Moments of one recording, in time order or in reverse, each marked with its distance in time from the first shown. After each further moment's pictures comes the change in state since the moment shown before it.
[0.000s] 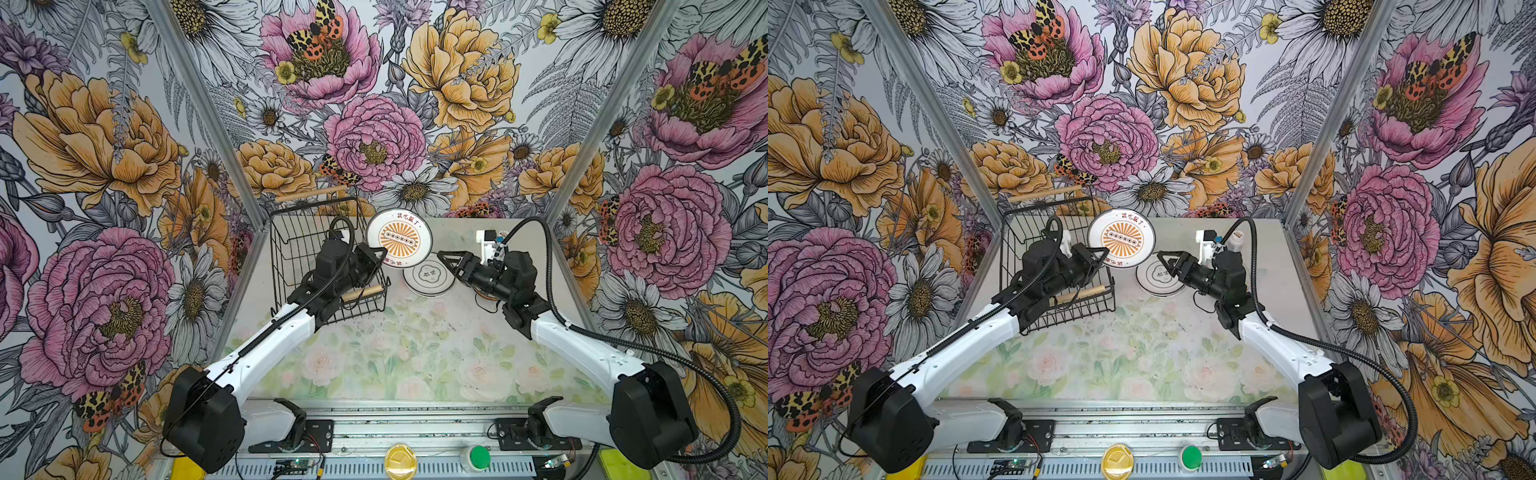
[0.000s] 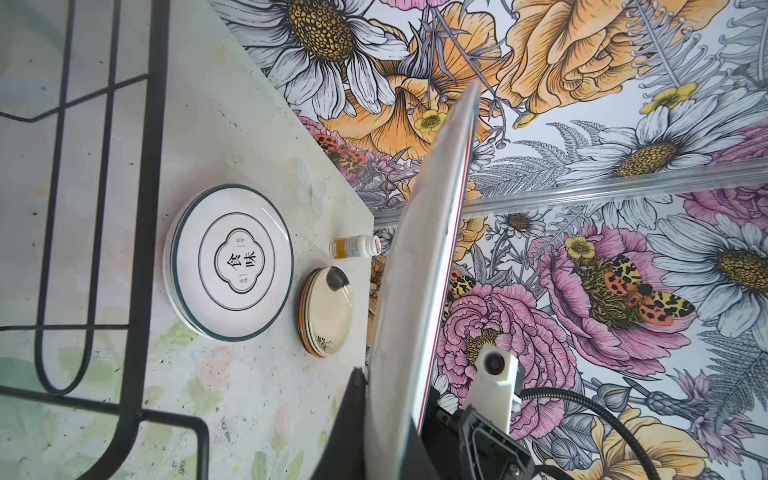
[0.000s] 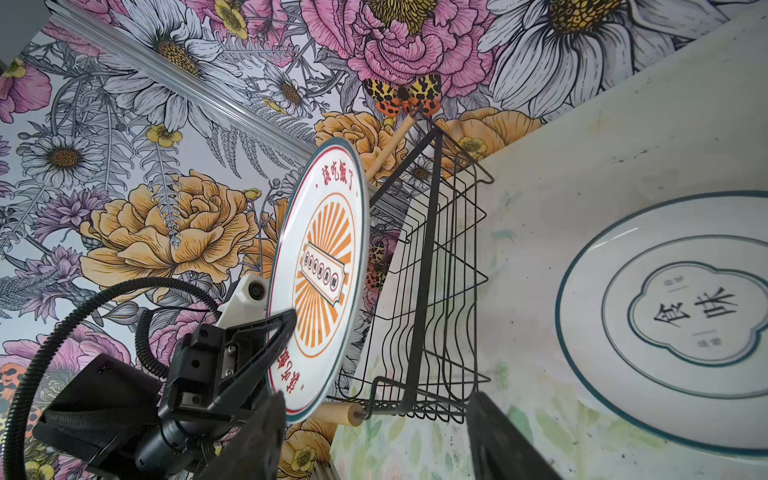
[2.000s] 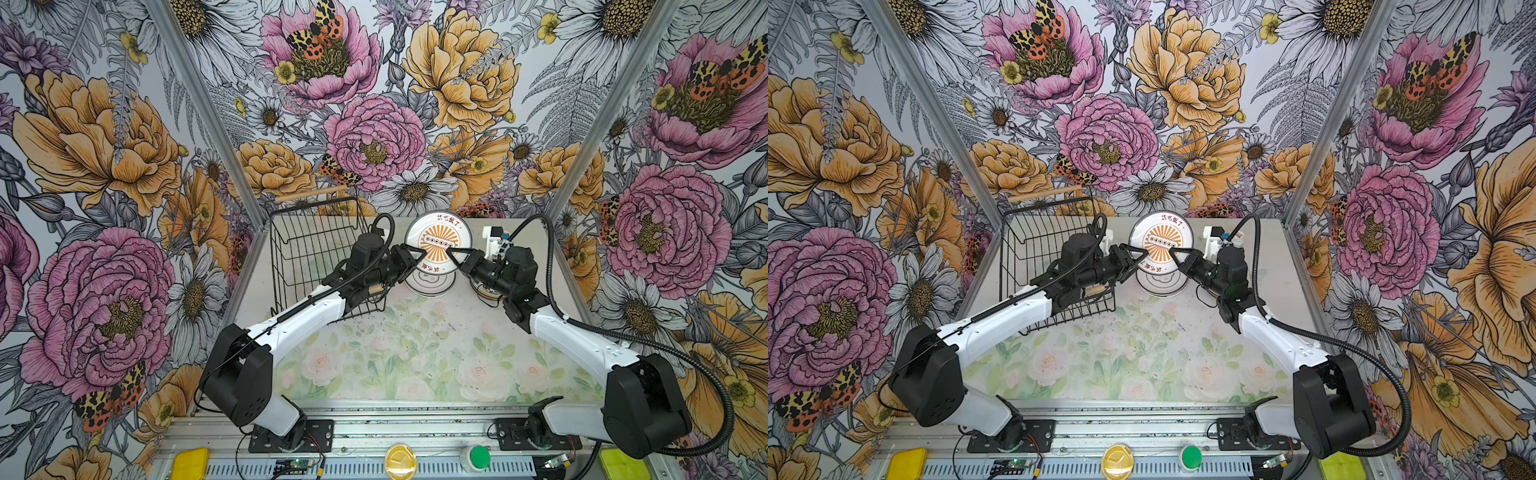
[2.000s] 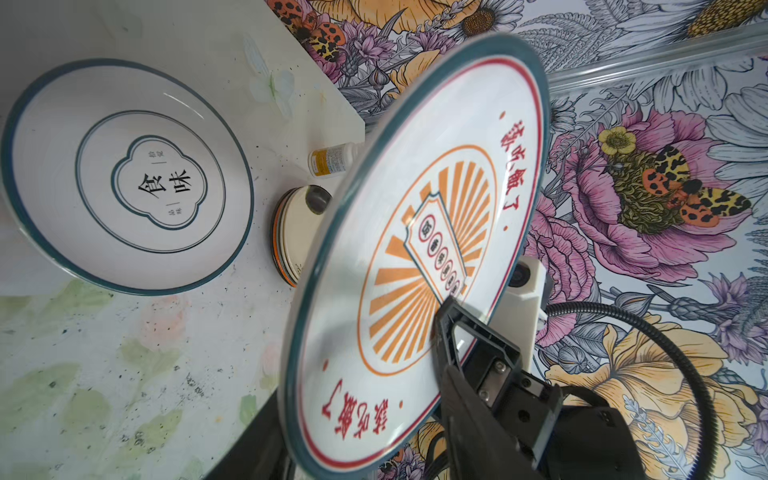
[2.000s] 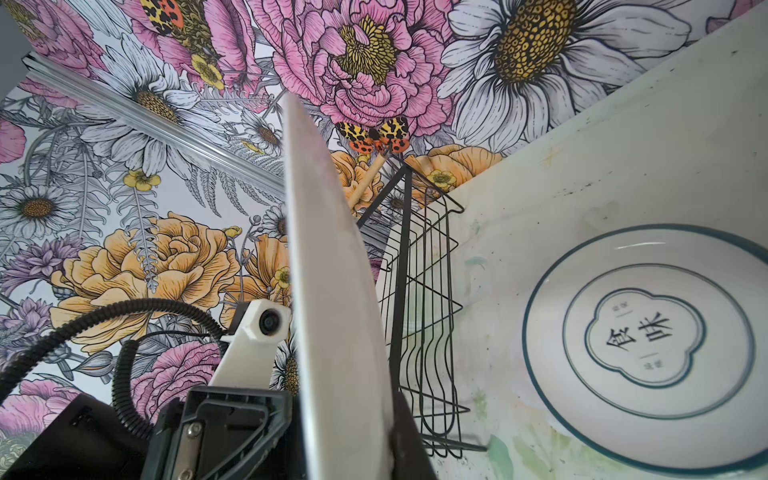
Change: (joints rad) left arm -0.111 0.215 0.158 -0.019 0.151 0.066; right arm -0.069 0.027 0.045 -0.040 0.056 -0.019
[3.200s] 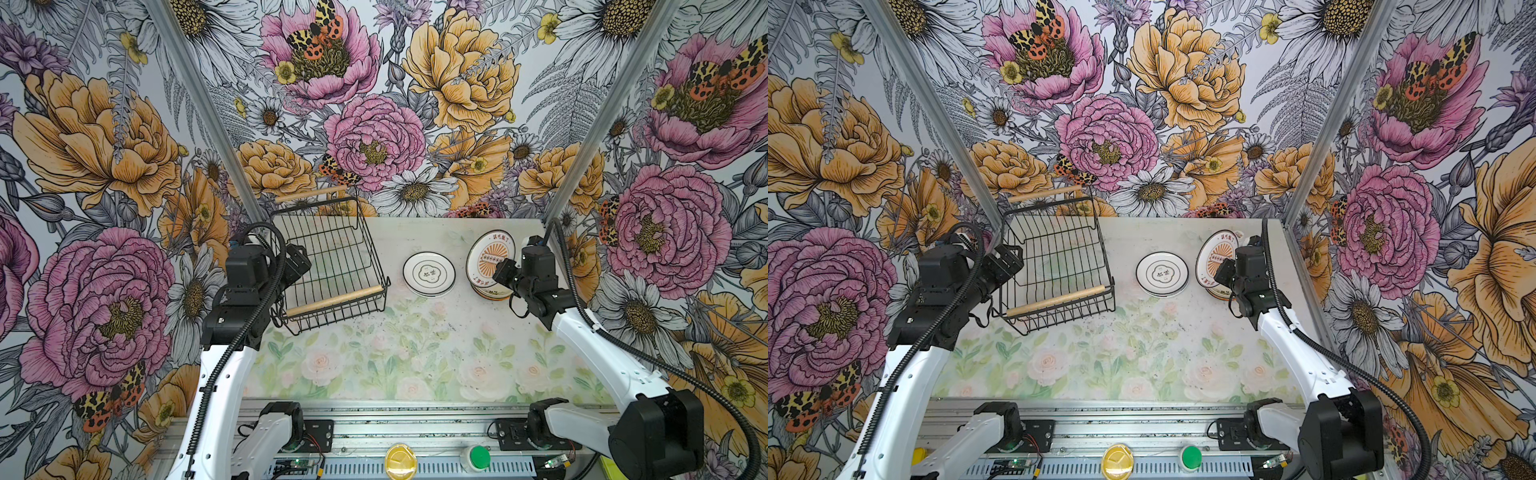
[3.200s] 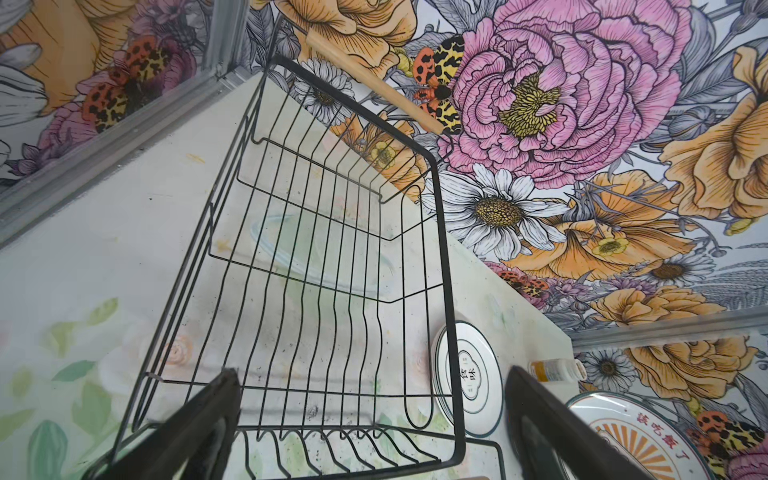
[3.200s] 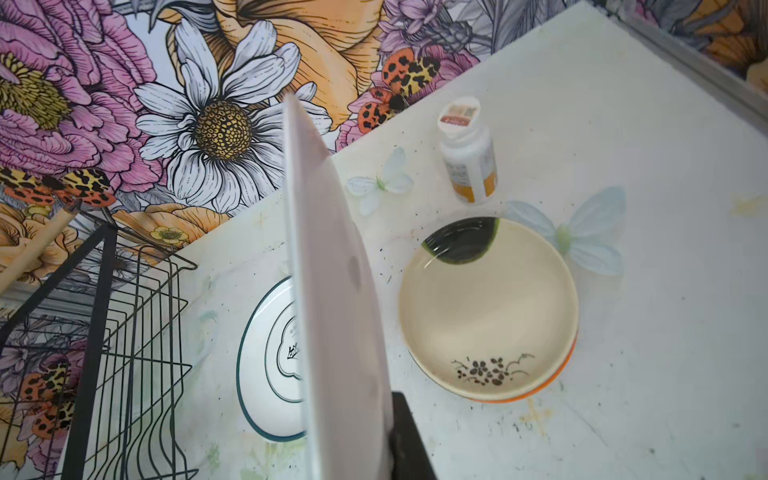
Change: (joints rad) left arm 0.599 -0.583 0.002 -0.718 -0.345 0.531; right arm -0.125 -0.108 0.073 -0.643 0.497 -0.293
